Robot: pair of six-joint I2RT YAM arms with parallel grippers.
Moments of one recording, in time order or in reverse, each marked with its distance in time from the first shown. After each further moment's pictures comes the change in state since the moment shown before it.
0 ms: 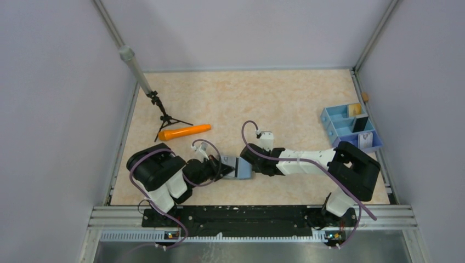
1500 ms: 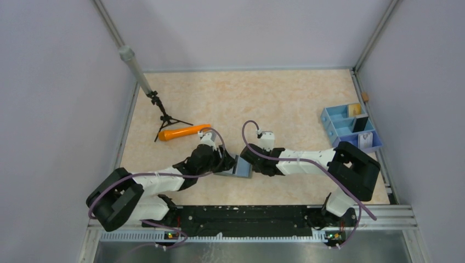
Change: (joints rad) left arm -0.036 -0.481 0.290 -1.019 -0.177 0.299; right arm 0.000 0.000 0.000 -0.009 0.017 0.020
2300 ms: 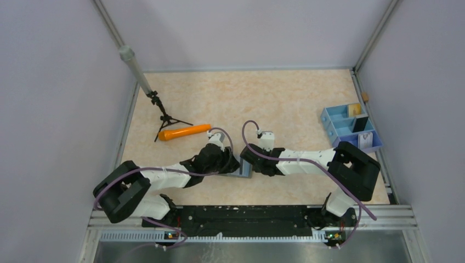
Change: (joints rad) left arm -0.061 0.071 0.069 -0.054 0.000 0.037; right arm 0.000 0.000 0.000 0.001 0.000 0.000
